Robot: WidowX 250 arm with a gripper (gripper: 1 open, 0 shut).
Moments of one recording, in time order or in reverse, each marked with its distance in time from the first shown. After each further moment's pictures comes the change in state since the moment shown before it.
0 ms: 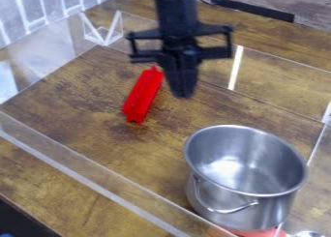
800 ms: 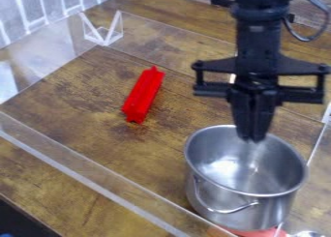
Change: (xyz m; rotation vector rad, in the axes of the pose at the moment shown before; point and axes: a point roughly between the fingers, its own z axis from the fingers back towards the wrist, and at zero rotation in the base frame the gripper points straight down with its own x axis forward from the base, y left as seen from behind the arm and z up) arm -0.022 -0.047 -0.006 0.007 -0.032 -0.065
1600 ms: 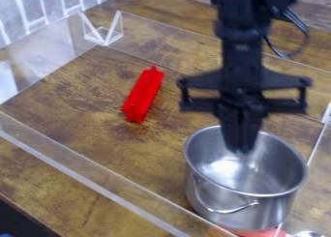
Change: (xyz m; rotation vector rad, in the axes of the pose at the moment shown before) arm -0.015 -0.006 -0.015 0.012 -0.067 0.146
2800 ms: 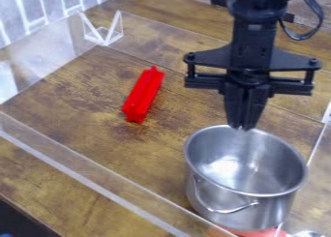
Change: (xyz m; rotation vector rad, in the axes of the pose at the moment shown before) arm 0.028 0.010 0.017 0.069 -0.090 -0.019
